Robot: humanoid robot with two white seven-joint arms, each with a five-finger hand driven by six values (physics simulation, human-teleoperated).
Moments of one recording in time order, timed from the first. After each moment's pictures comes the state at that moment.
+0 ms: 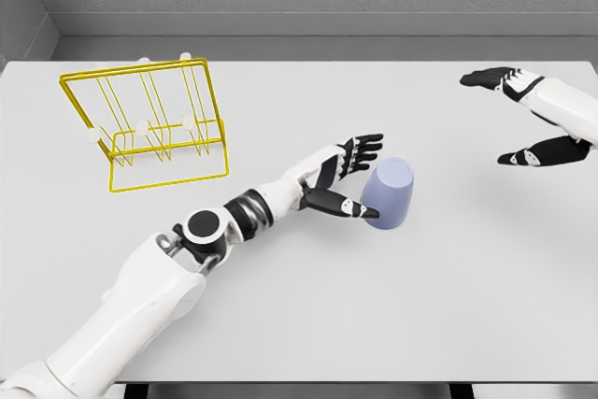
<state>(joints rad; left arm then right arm) -0.43 0.16 -0.72 -1.38 0.48 0.11 -0.25 -0.25 -0.77 0.03 -1.55 0.01 -0.61 0.61</state>
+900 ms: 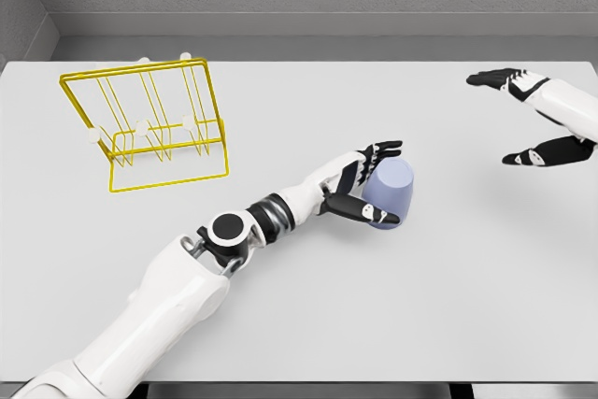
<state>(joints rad) -0.44 0.07 -0.72 -1.32 0.43 0.11 -0.25 -0.25 -0.77 0.03 -1.52 0.01 -0.61 0.61</state>
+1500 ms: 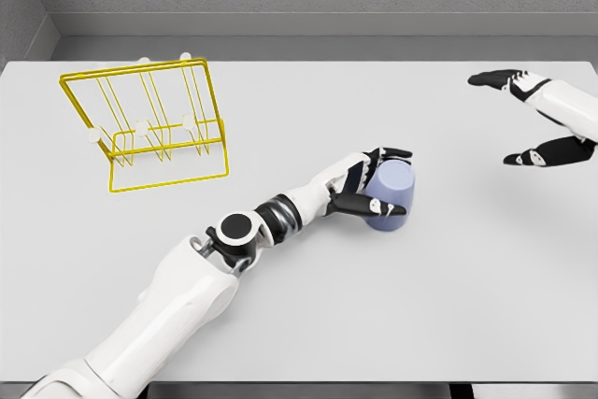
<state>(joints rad) -0.44 0.04 -0.72 -1.27 0.44 0.11 -0.25 -0.25 -0.77 0.03 -1.51 0.01 -0.61 0.61</state>
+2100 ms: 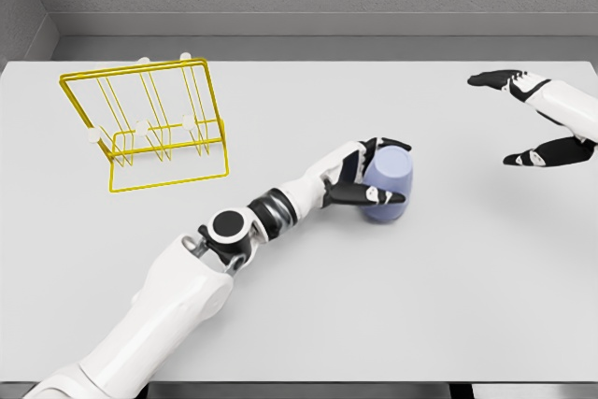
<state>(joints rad) -0.41 0.05 -0.67 -1.36 0.44 0.11 -0.25 -0.25 -0.77 0.03 -1.51 0.01 -0.61 0.61</state>
